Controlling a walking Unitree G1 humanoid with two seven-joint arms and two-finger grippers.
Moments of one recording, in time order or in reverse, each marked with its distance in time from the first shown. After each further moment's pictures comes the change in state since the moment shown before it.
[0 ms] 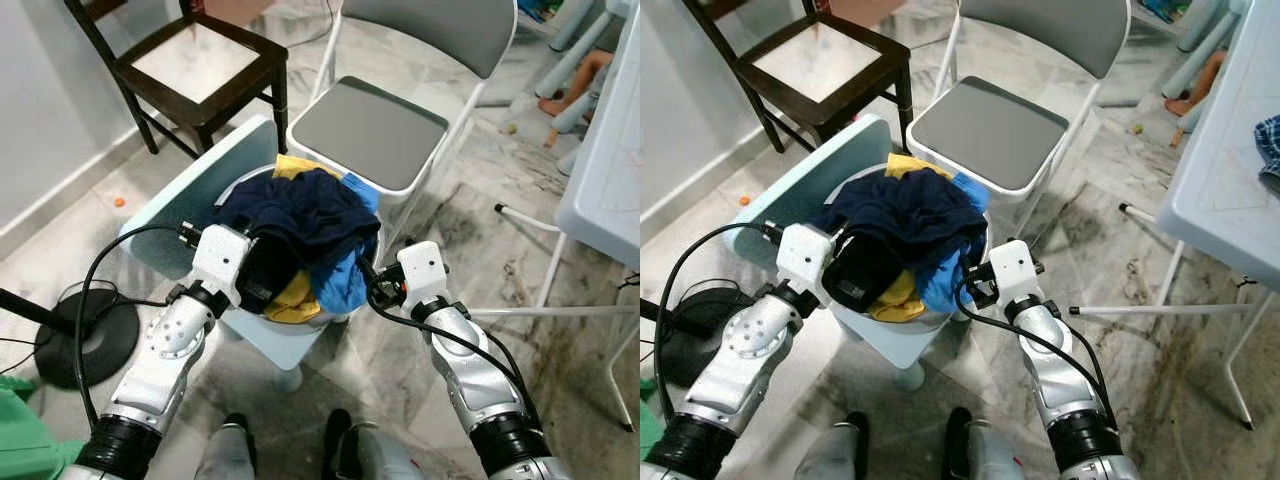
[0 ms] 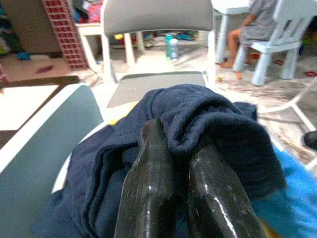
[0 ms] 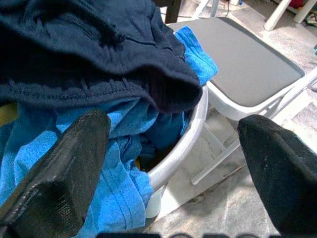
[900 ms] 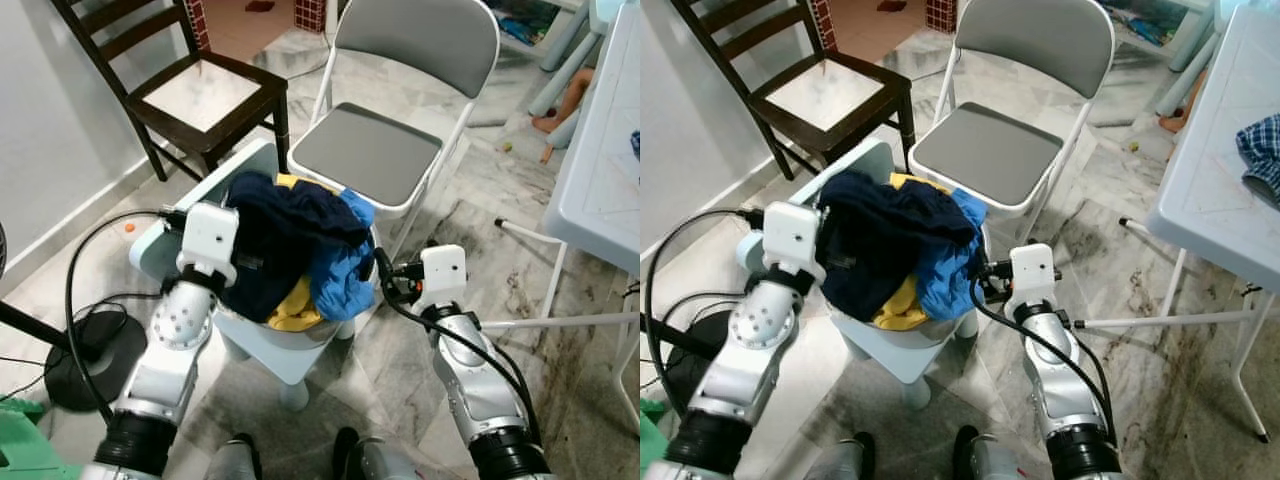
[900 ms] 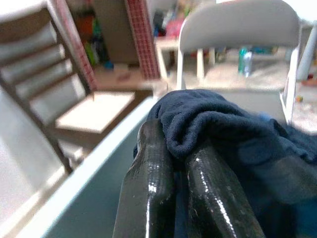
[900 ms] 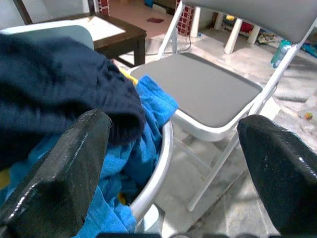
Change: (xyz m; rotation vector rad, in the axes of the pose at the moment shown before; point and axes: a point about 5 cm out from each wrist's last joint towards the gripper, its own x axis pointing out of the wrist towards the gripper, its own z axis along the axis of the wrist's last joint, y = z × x) left arm -0.007 0.004 -0.014 0.003 0.027 0.367; right arm -0.009 -0.003 0.006 0.118 -0.089 -0.120
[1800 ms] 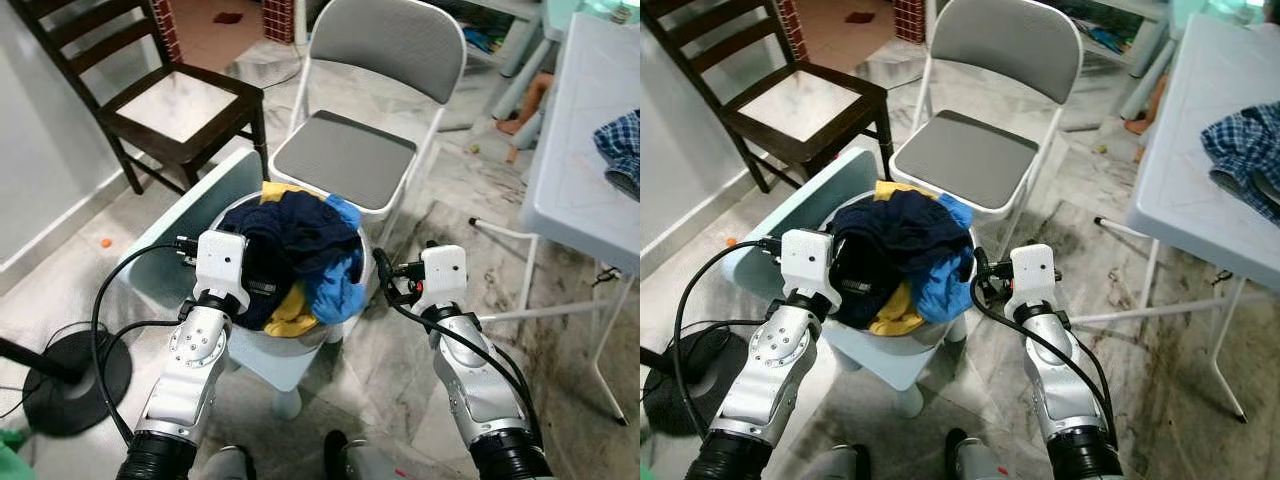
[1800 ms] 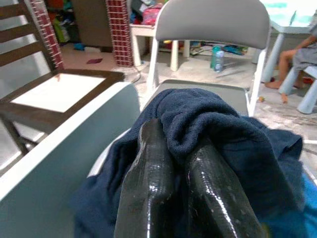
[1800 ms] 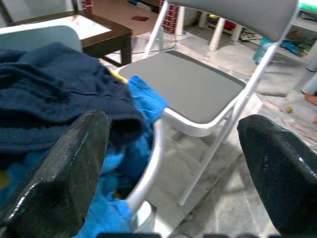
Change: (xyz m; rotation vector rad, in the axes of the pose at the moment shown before) left arm 0.001 -0.019 -0.008 -0.114 0.063 -0.043; right arm -0.002 -0.003 -0.003 0.011 0.027 -0.006
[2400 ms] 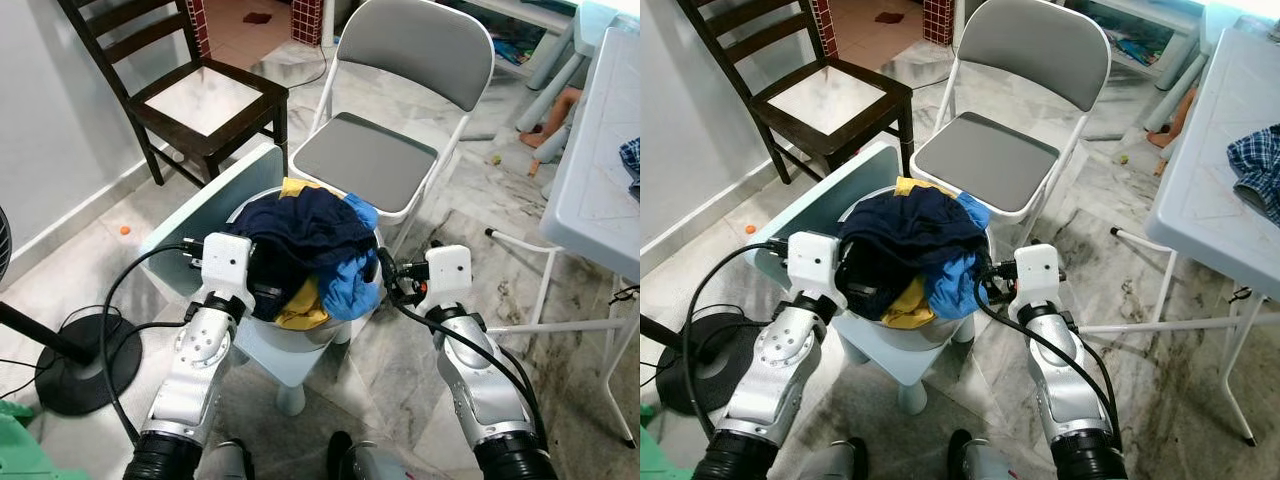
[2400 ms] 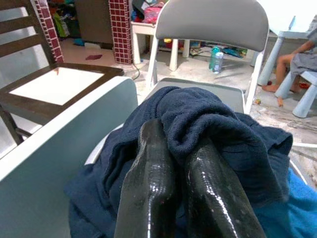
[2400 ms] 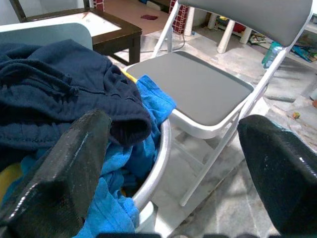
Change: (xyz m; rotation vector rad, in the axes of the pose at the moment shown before) left arm 0.000 -0.008 -0.002 -0.028 0.006 -0.050; right arm -0.006 -0.004 -0.003 -0.004 0.017 -0.015
